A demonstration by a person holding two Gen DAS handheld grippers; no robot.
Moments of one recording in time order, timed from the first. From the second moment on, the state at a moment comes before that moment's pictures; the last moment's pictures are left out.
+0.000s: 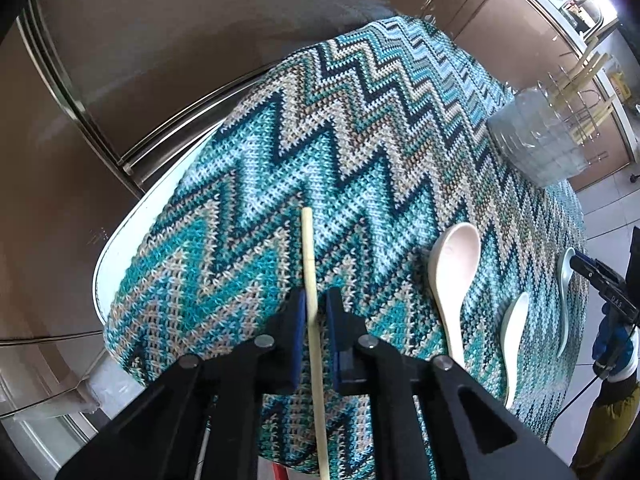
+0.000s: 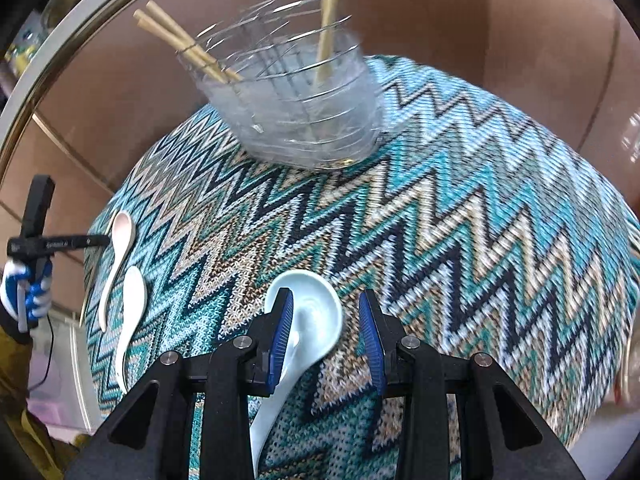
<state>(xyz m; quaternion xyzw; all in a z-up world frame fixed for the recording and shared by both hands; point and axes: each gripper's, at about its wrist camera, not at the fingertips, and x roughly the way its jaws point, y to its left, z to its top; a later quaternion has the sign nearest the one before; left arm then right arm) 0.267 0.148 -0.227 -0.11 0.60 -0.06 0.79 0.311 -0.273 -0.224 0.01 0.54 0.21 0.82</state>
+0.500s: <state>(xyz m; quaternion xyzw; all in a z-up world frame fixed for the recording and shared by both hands) 0.264 0.147 -0.227 -0.11 0.59 -0.05 0.80 0.320 -0.247 -0.239 -0.05 0.54 0.24 0.80</state>
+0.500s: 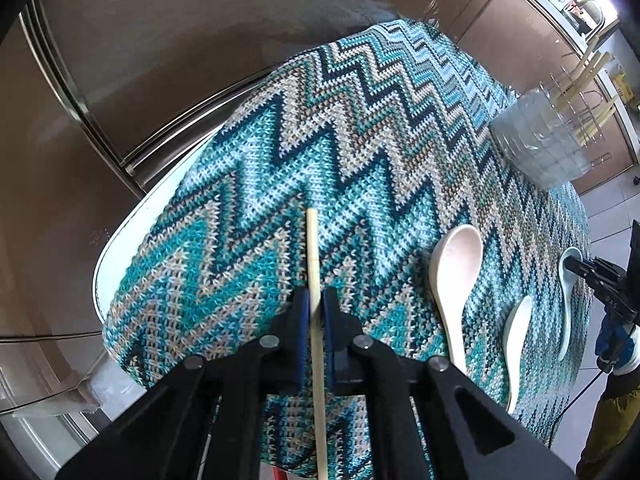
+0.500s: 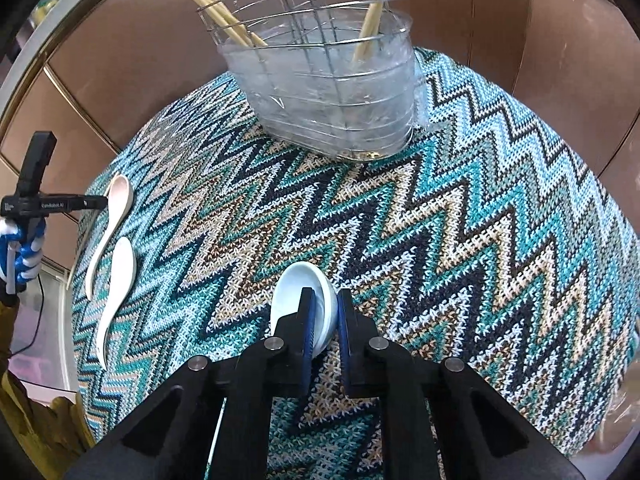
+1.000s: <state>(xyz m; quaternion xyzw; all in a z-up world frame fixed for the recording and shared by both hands) 0.257 0.149 -0.213 -0.12 0.56 -0.05 0.82 0.278 -0.264 -0.210 -0.06 0.52 0.21 0.83</state>
